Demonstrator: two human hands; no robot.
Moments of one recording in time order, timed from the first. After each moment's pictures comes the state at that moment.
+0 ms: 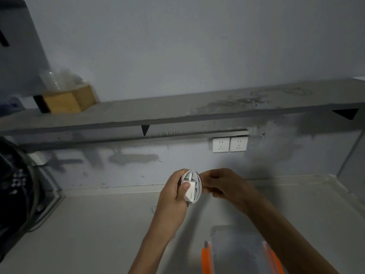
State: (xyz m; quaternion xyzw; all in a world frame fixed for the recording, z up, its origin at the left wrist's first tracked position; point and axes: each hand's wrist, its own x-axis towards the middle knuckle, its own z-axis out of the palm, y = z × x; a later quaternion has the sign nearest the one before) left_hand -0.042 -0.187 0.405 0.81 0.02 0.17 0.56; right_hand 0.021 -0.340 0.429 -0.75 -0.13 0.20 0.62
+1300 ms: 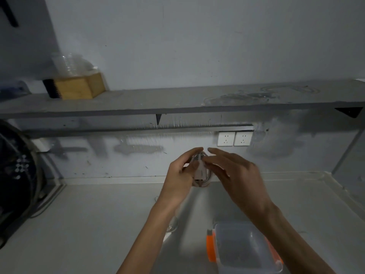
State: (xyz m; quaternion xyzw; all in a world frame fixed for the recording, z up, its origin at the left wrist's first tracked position) left_hand -0.050 -0.159 0.435 0.71 0.00 0.11 0.69; right_hand -0.024 -0.314 0.430 -0.83 -0.33 -0.34 0.28
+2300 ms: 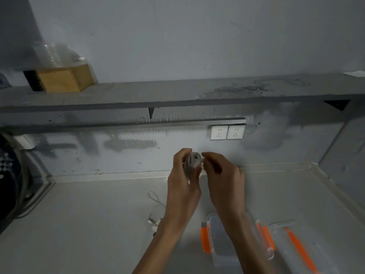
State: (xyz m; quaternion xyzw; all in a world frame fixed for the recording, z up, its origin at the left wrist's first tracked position) left_hand -0.066 -0.177 0.399 0.78 -0.02 0.26 0.57; right_hand -0.041 -0.274 0.400 -0.82 -0.09 -0.30 0.48
